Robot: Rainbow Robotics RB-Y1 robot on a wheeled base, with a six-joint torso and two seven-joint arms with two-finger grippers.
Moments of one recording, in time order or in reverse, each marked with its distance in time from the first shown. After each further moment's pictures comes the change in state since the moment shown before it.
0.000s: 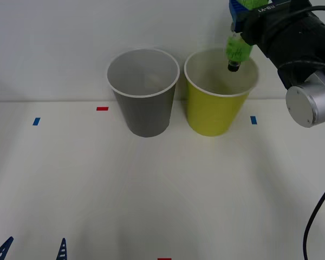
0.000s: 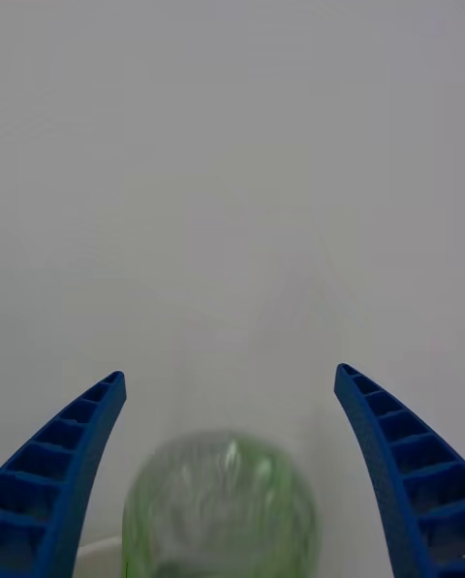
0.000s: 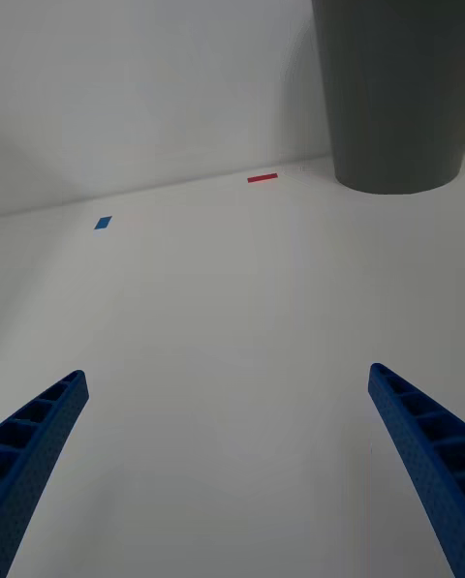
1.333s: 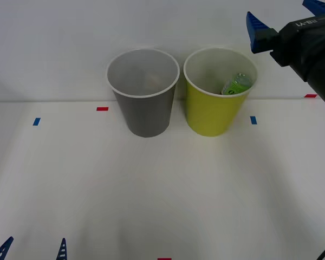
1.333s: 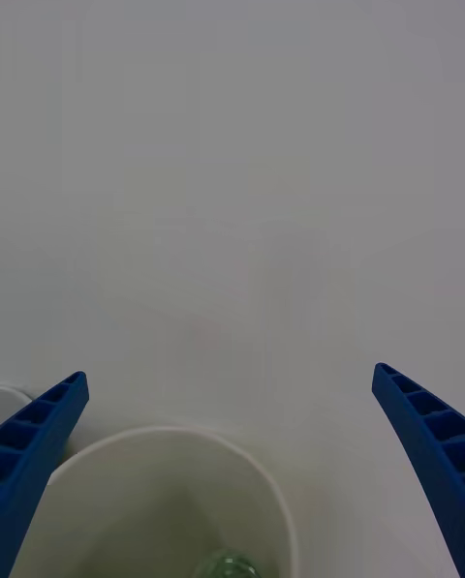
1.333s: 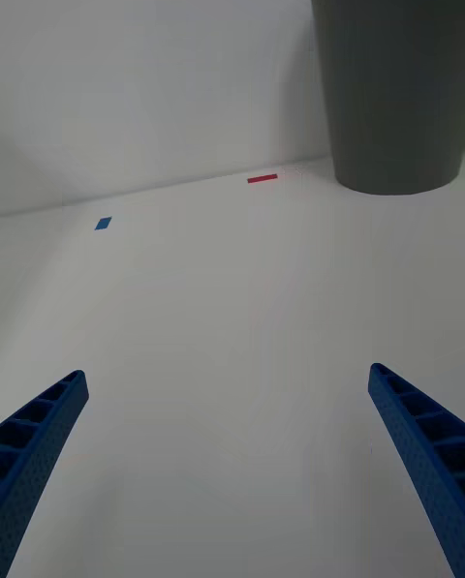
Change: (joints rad) right arm 0.227 0.022 -0.142 -0.461 -0.030 0.364 -0.035; left arm 0.000 0.000 0.000 0.000 0.000 0.000 0.000
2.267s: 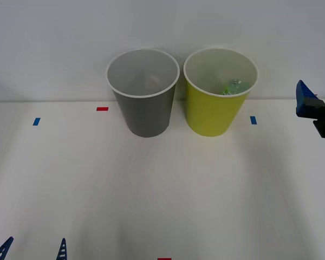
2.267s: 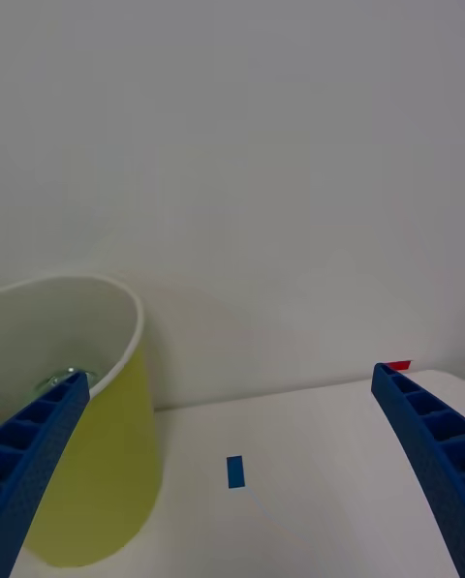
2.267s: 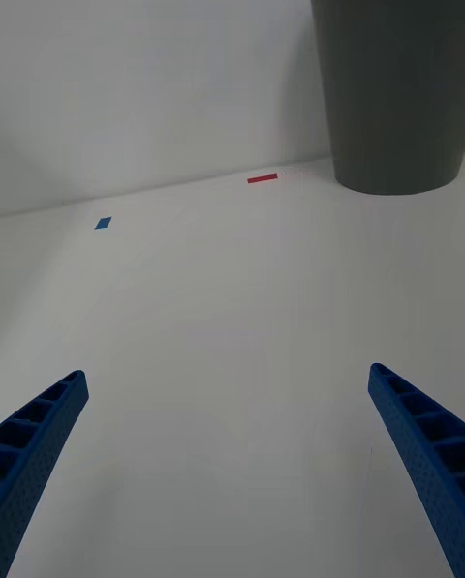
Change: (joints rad) right arm 0.531 0.089 -0.077 -0.213 0.194 -0.067 -0.260; left arm 0.000 0.000 0.000 0.000 0.000 0.000 0.000
